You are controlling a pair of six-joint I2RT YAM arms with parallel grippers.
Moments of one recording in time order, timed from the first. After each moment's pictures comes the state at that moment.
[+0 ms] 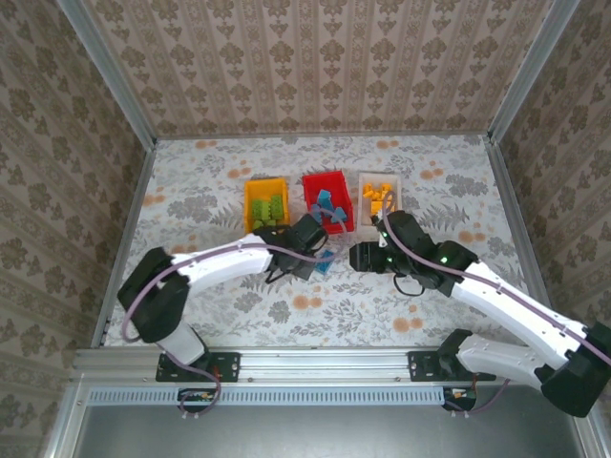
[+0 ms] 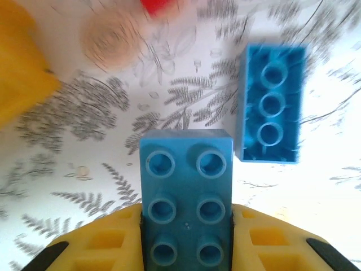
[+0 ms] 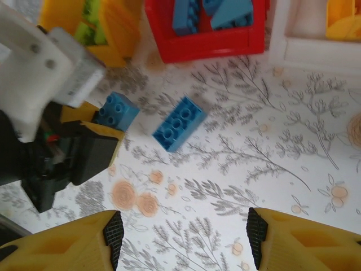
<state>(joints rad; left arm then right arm) -0.94 1.57 1.07 -0.67 -0.17 -0.37 0.70 1.02 0.89 -0.68 0.01 0.61</state>
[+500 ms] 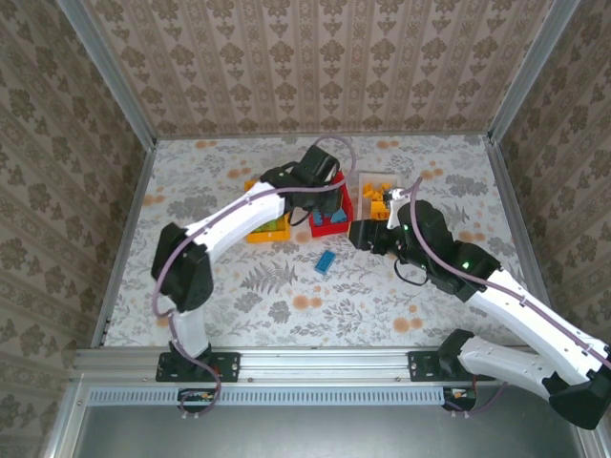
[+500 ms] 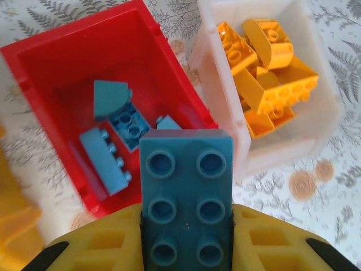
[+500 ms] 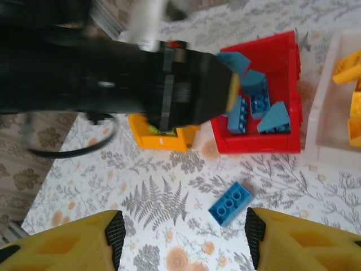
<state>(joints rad) -0.79 1.90 1.69 -0.71 -0.01 -0.44 0.70 0.95 0.97 -0.51 0.06 0.61</state>
